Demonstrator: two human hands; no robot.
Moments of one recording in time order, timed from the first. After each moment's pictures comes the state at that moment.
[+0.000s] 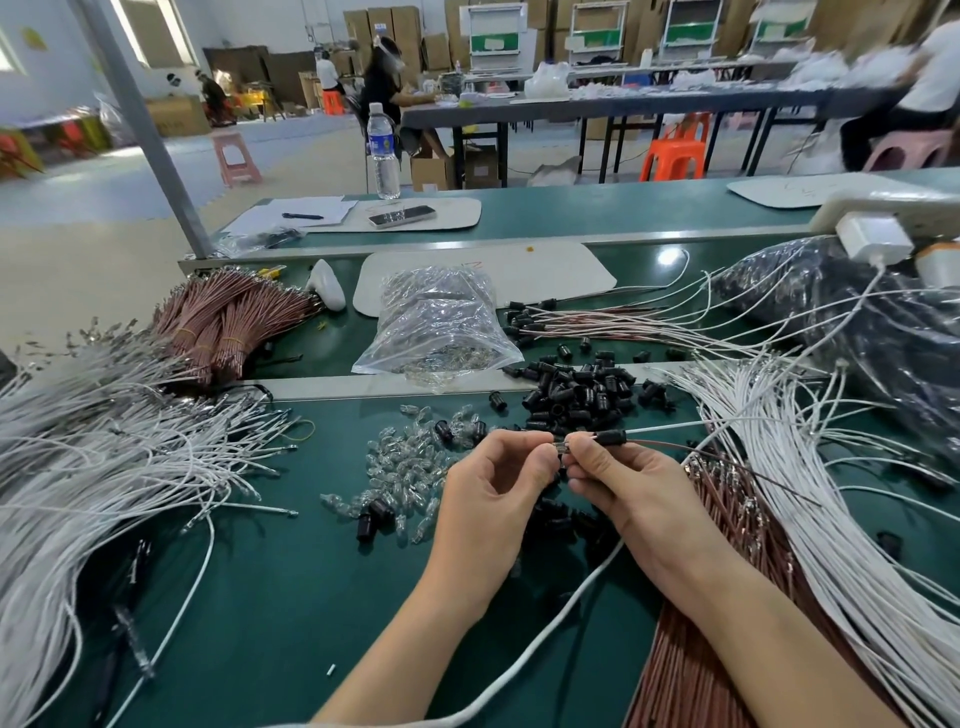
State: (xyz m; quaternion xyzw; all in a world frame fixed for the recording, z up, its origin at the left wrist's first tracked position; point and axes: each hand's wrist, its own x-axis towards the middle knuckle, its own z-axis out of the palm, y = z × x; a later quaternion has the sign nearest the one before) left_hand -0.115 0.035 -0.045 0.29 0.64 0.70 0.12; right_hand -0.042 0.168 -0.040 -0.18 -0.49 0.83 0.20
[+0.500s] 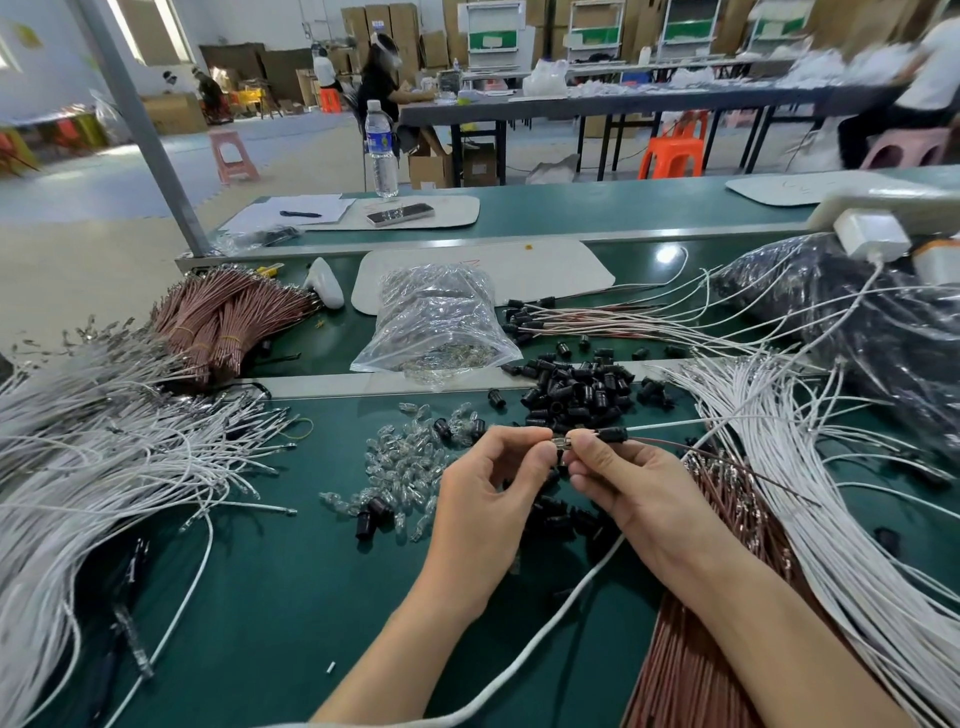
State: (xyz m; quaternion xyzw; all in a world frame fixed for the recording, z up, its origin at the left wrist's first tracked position) left_hand -0.115 0.033 -0.045 0.30 0.66 0.68 0.09; right_hand -0.041 0.176 -0.043 -0.18 -0.49 0.84 0.18
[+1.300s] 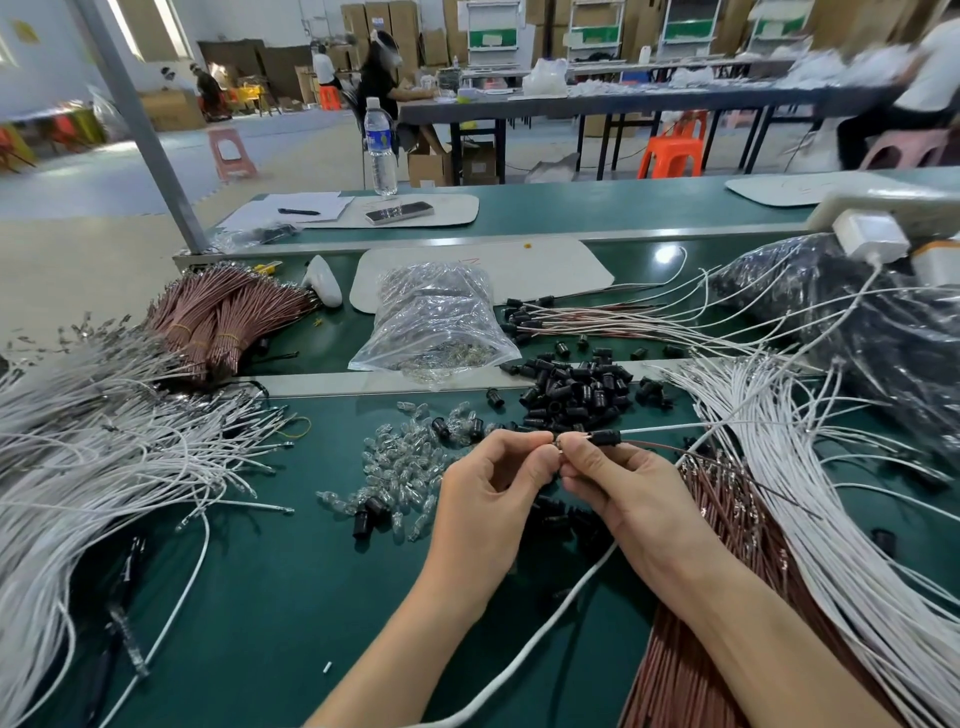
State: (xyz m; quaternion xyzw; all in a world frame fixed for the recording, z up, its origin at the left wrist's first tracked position) left_hand -0.114 0.036 -0.047 0.30 0.63 0.71 0.12; right_hand -0.043 0.164 -0.040 -0.19 -0.49 0.83 0.20
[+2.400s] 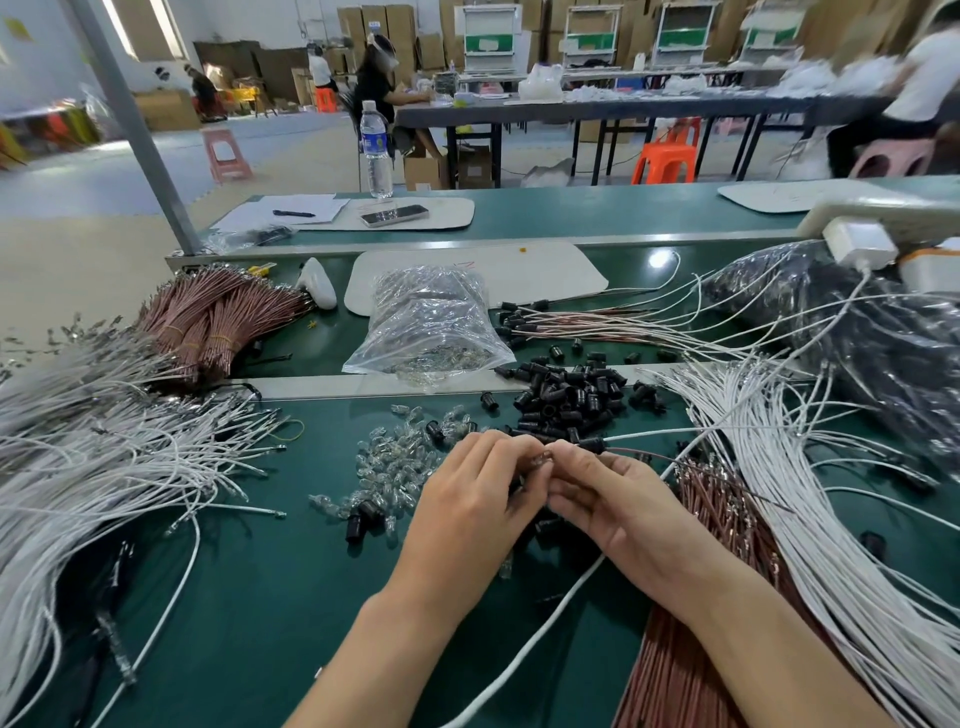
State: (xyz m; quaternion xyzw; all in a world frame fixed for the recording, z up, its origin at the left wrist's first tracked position) left_hand -0.126 0.027 -0.045 0.50 0.73 0.39 -0.25; right_hand -0.036 0.164 -0.028 -0.16 -0.46 0.87 0.09
